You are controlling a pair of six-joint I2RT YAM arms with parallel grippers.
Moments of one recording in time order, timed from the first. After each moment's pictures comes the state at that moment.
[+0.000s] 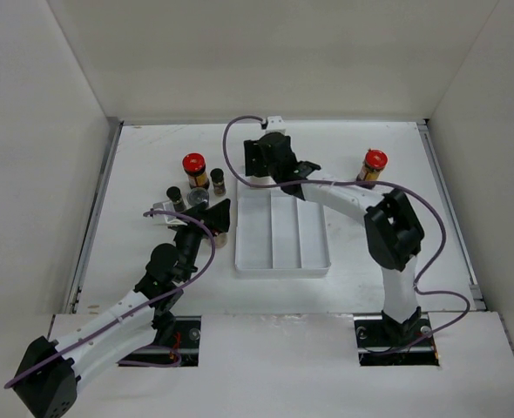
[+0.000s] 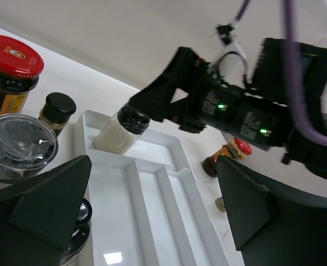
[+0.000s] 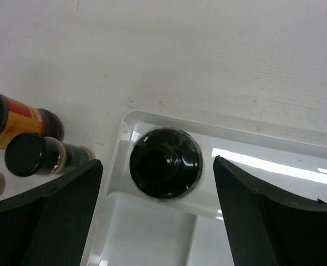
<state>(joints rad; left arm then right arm) -0.69 0.66 0.19 0.68 -0.46 -0.60 0.71 2.03 1.62 -0.07 0.35 0.34</state>
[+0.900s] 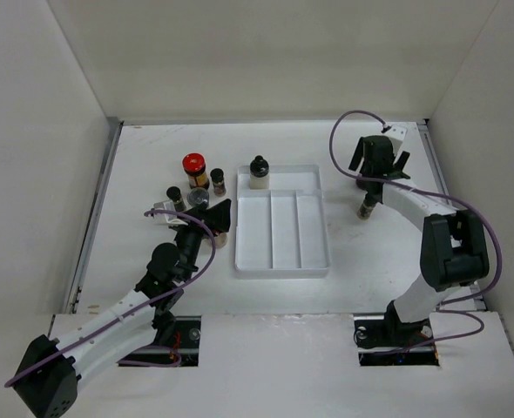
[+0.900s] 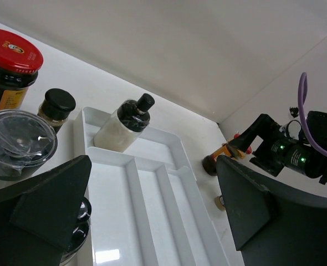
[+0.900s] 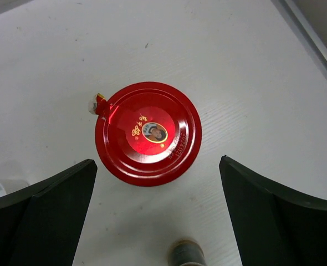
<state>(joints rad) -0.69 0.67 0.19 0.68 -0.46 -0.62 0.17 1.64 1.07 0.01 0.55 0.34</state>
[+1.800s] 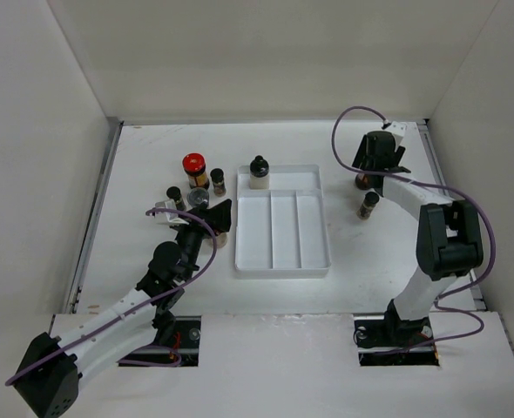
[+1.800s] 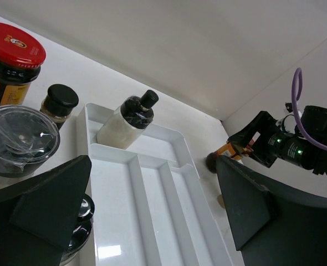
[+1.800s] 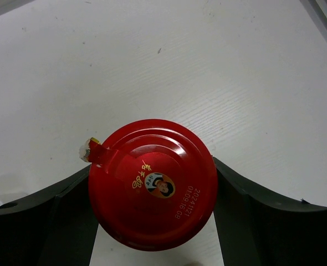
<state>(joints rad) -0.69 0.69 0.19 0.68 -0.46 -0.63 0.12 1.74 1.15 0.03 0.45 0.33</state>
